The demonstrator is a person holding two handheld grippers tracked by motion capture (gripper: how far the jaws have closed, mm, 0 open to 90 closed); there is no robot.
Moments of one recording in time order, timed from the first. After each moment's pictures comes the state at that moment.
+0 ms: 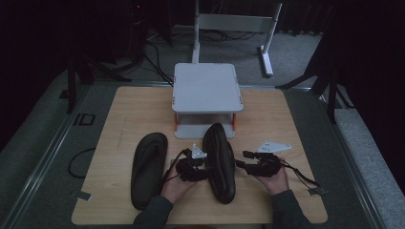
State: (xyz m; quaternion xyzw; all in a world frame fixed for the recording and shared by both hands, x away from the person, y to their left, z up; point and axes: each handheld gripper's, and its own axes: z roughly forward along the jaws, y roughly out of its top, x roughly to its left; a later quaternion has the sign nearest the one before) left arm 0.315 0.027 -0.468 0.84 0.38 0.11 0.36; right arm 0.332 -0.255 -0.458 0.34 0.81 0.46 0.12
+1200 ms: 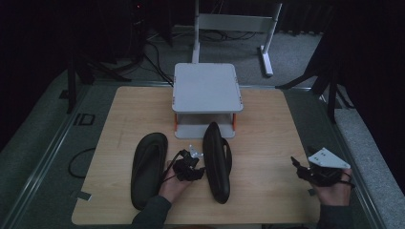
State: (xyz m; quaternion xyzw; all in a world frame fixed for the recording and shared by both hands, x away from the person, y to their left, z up) left arm 0.325 0.032 -0.488 0.85 0.41 0.12 0.31; right arm 0.270 -0.364 -0.399 0.36 0.79 0.32 0.39
